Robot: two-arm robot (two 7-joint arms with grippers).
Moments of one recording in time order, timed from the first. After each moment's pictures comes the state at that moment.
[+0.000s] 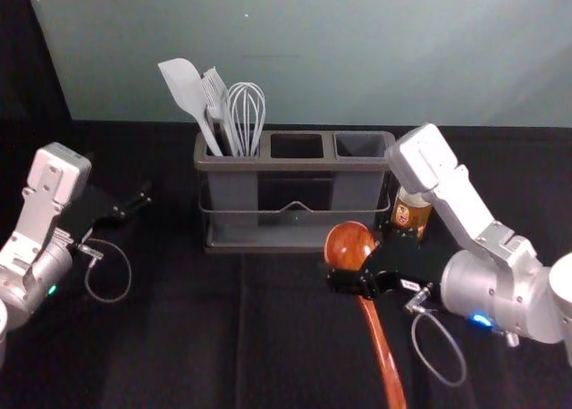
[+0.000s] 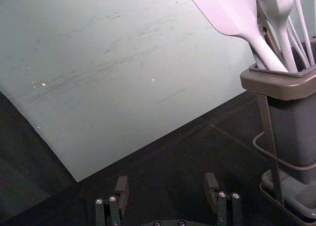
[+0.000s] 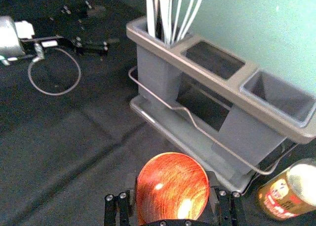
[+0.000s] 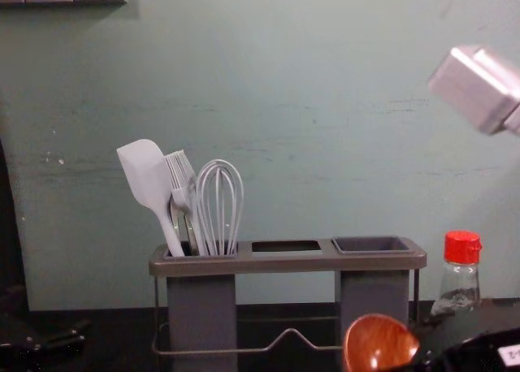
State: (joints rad) left arm -0.20 0.60 0.45 -1.41 -0.25 -0.12 0.03; right arm 0.10 0.41 -0.34 -1.96 0.08 0.75 0.46
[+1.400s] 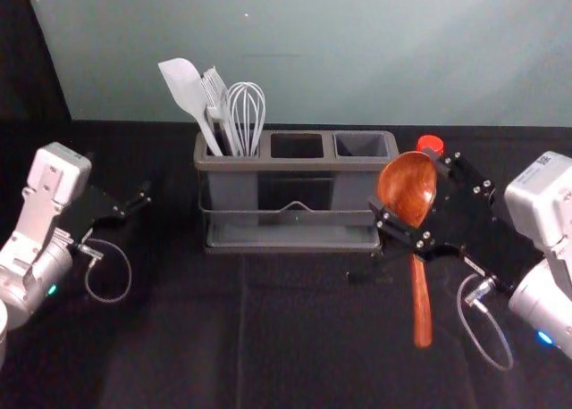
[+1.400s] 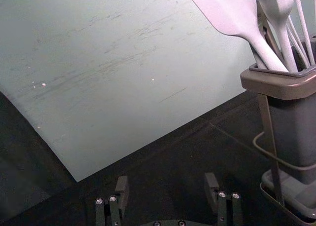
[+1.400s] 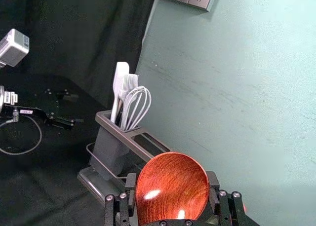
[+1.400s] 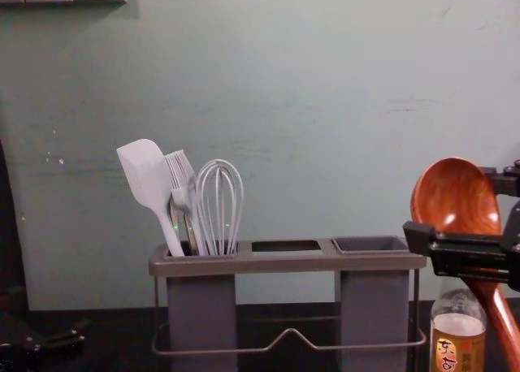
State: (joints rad) left arm -0.20 0.60 0.45 -1.41 -0.25 -0.12 0.03; right arm -0.16 0.49 -0.19 -2.08 0.01 0.11 0.29
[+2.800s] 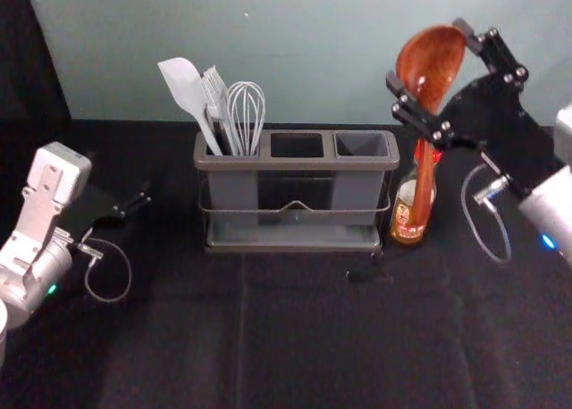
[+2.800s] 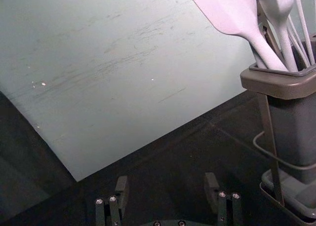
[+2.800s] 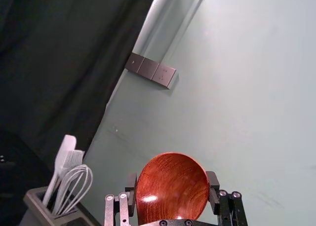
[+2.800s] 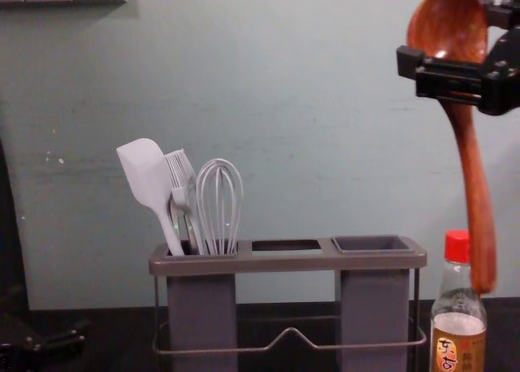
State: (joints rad) left arm -0.20 0.60 0.45 -1.41 -0.25 -0.12 0.03; right arm 0.04 0.40 -0.16 -1.96 -0.05 -0.14 0.28
